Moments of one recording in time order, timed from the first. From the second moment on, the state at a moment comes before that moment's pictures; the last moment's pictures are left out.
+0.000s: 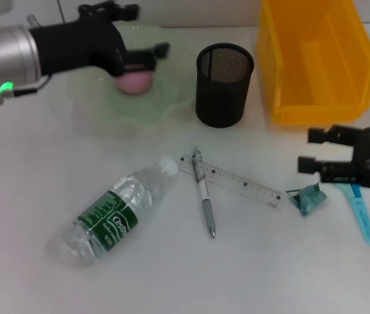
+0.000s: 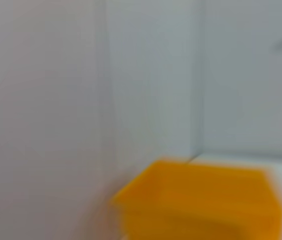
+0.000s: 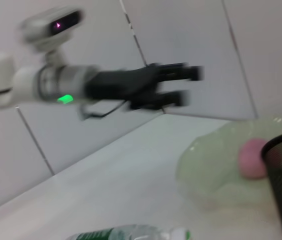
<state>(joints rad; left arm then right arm) -0.52 -2.07 1.10 0.94 1.69 1.15 -1.40 0.43 2.06 -0.56 -0.72 -2.05 -1.75 1.46</state>
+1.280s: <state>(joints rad) -0.42 -2.07 1.13 0.56 1.64 1.65 -0.95 0.63 2.08 -1.46 -1.35 -2.71 -1.65 2.50</state>
